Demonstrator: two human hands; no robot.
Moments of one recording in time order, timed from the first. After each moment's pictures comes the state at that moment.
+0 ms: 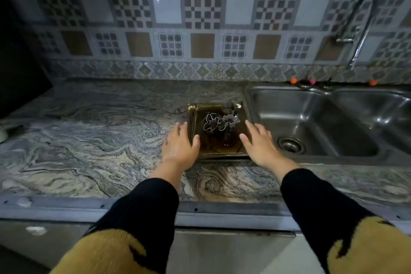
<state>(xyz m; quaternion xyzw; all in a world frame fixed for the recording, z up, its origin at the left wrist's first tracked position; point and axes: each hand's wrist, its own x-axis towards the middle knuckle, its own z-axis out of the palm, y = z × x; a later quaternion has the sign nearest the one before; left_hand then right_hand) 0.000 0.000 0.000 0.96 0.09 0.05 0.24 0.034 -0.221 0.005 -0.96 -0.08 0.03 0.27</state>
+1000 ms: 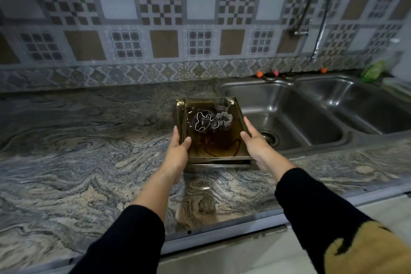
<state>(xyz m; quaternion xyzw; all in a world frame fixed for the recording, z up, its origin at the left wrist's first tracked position) 0.057 -0.011 -0.012 0.70 0.09 -0.09 0.71 0.059 -0.223 0.003 -0.79 0.15 0.04 0.59</state>
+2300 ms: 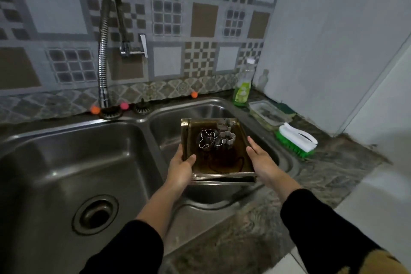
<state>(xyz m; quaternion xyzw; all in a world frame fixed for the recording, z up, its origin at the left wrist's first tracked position) 0.223 -0.616 -0.027 0.67 -0.04 -0.19 0.71 0.171 -0.833 -0.019 -0.75 0.29 -0.08 0.59</state>
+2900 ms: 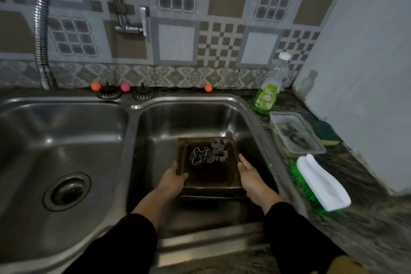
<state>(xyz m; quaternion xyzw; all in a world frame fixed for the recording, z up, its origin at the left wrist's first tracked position) 0.276 -0.716 -0.106 0.79 0.13 -0.19 0.56 0.273 -0.932 -0.093 -0.74 0.28 0.13 0.59</state>
